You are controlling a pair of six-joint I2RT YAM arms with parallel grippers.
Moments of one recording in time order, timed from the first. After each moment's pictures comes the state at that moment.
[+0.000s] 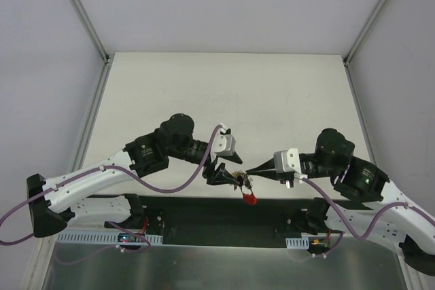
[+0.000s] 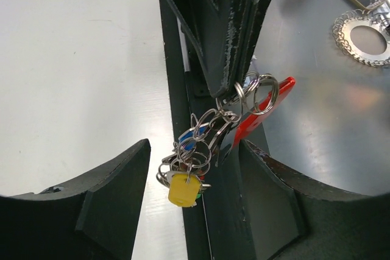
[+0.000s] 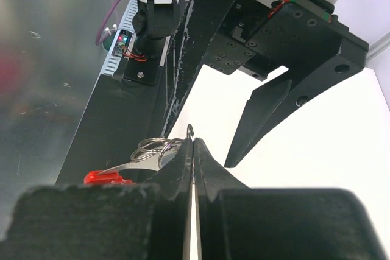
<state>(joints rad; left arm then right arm) -1.05 1.05 0.98 -0.25 0.68 0.09 1.01 0.65 0.95 -0.52 -0.62 -0.45</state>
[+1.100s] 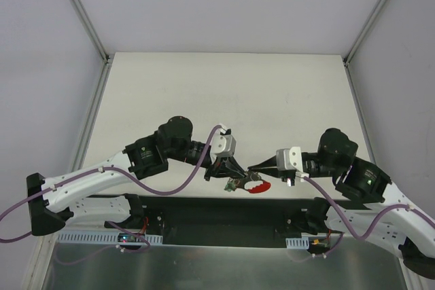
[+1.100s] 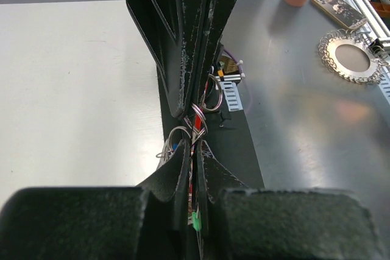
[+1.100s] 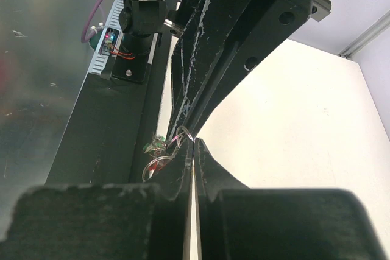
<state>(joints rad) -1.10 1.04 0.98 -0.17 0.67 0.03 0.98 0.63 0.95 -0.52 -0.61 -0.46</state>
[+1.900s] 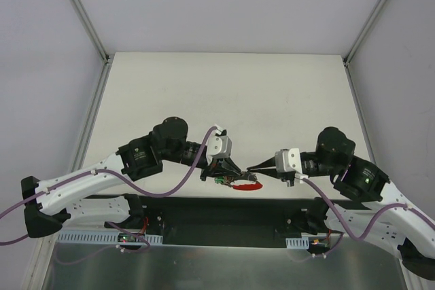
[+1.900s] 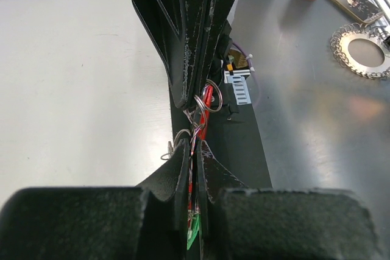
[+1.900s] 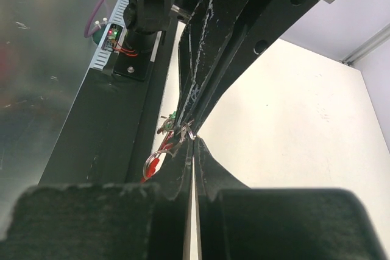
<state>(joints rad) -1.10 1.00 1.00 -0.24 0.61 0.06 0.96 0.64 0.95 -0.53 -0.65 -0.51</state>
